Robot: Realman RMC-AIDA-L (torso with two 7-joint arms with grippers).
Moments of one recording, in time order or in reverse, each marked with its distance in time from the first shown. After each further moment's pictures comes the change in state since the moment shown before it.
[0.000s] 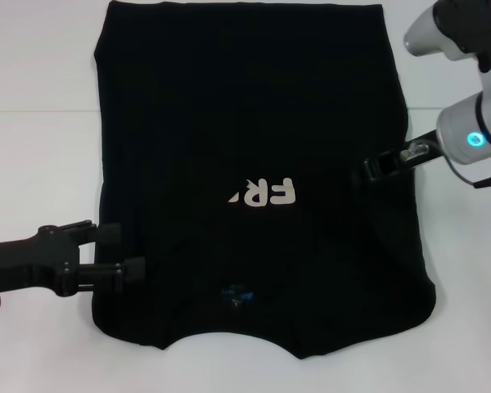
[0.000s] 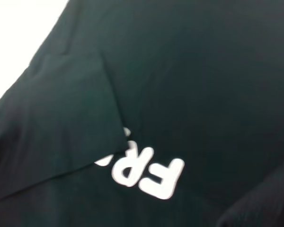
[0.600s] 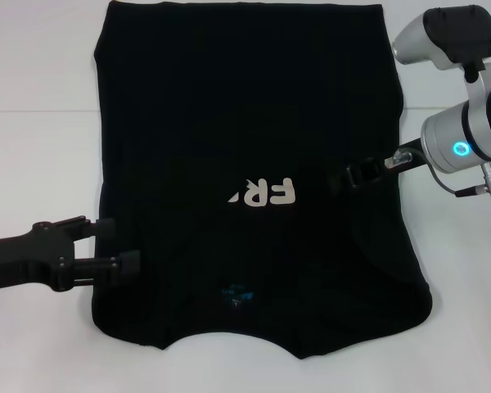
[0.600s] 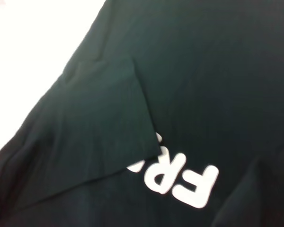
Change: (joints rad) left arm 0.002 -0.001 -0.025 -0.001 0.000 -0.002 0.000; right arm -0.005 0.000 -0.006 0.056 0.109 0.027 -0.072
